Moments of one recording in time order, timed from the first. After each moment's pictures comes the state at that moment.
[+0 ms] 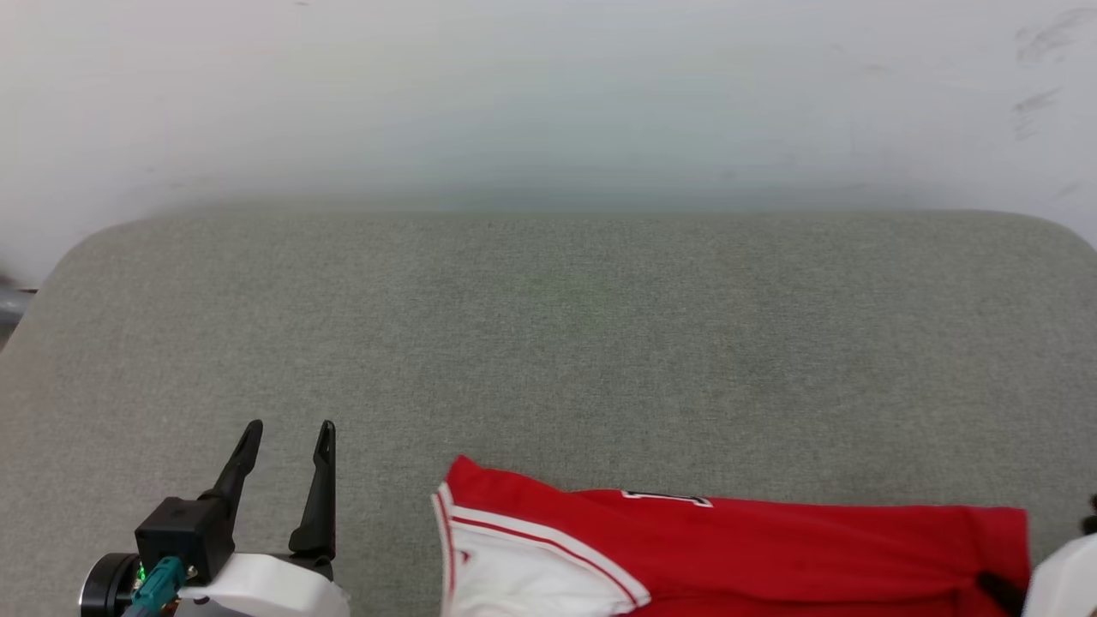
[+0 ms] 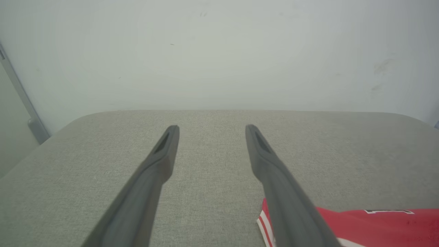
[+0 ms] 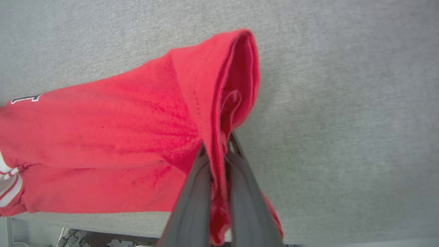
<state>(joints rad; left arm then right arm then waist) 0.00 0.55 -0.44 -0.11 -0.61 0.36 -0.24 0.02 -0.26 -0.21 0.20 0.53 0.13 0.74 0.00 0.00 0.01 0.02</state>
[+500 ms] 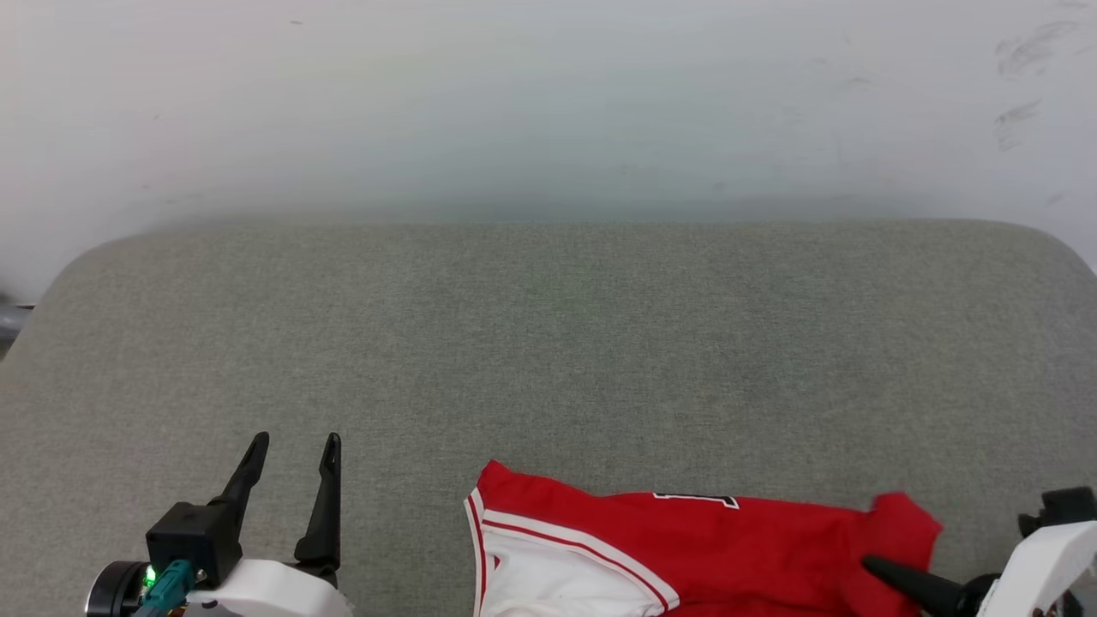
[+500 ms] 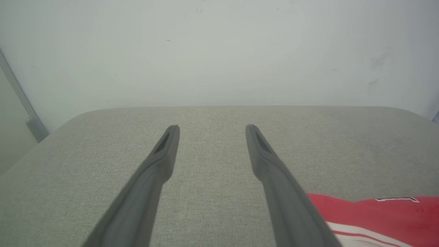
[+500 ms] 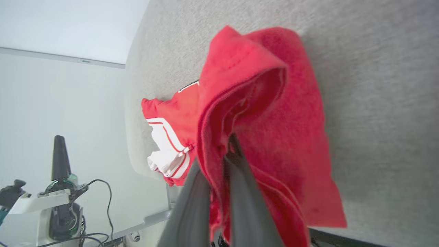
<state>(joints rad) 0.01 0.56 -0.45 -0.11 -0.61 0.36 -0.22 0.00 -0.07 -0.37 0.13 0.89 0.13 1.02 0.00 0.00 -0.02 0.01</state>
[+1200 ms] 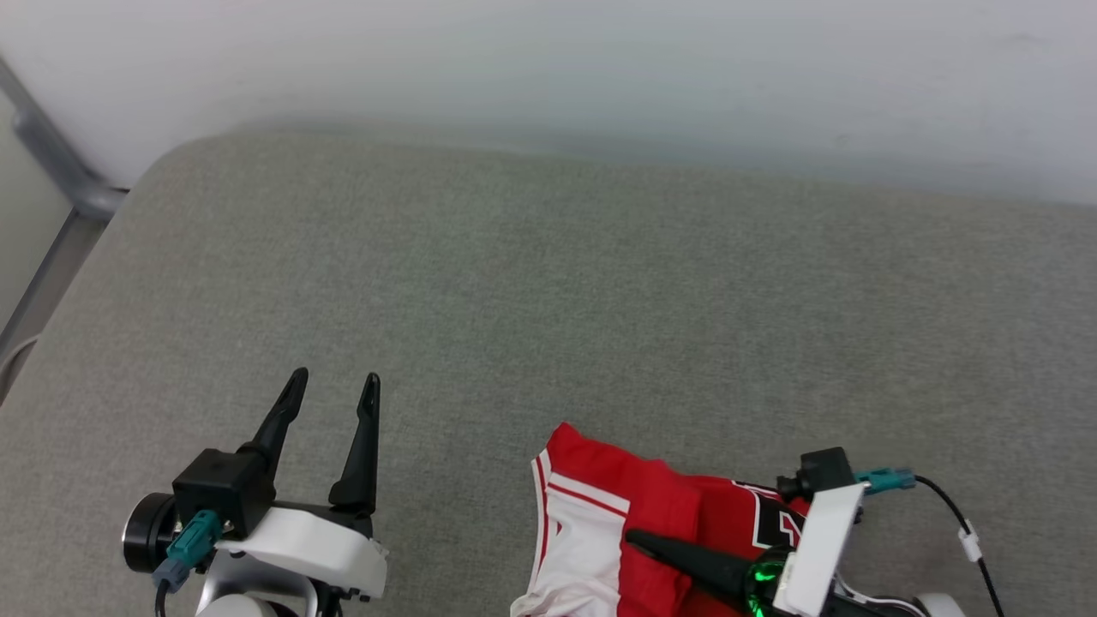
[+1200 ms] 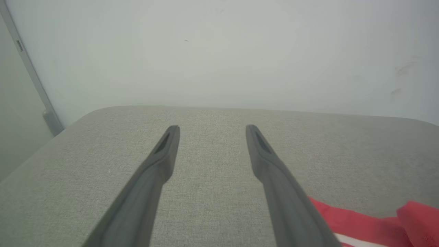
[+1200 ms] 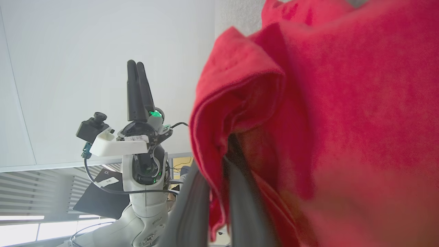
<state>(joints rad) -0.11 0.52 -0.48 -0.10 -0.59 0.32 -0.23 -0.08 -0.05 0.18 0.21 1.42 0.13 0.83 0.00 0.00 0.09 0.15</state>
